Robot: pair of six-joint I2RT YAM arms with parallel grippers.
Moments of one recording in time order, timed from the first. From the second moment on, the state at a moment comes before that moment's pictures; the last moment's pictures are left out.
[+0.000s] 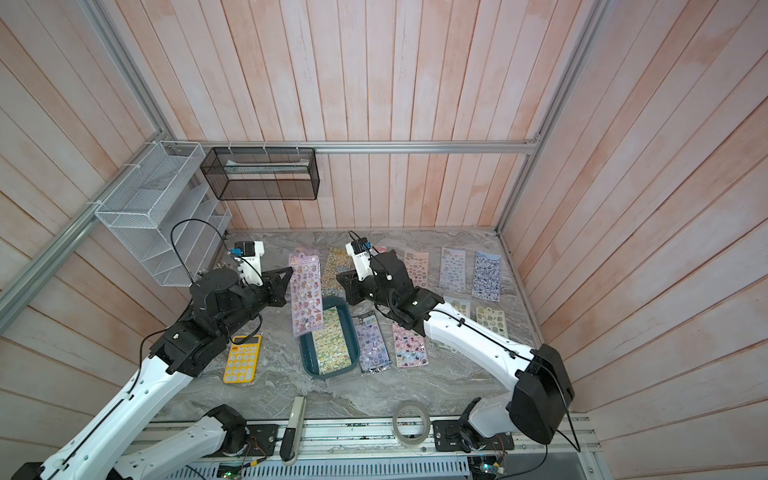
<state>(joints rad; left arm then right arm) -0.54 0.92 1.05 -0.38 -0.04 -0.43 0.82 1.39 1.14 -0.07 -0.14 0.35</state>
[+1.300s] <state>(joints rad) -0.39 1.02 1.02 -0.08 0.47 -0.48 0.76 1.47 1.13 0.05 -0.66 0.47</state>
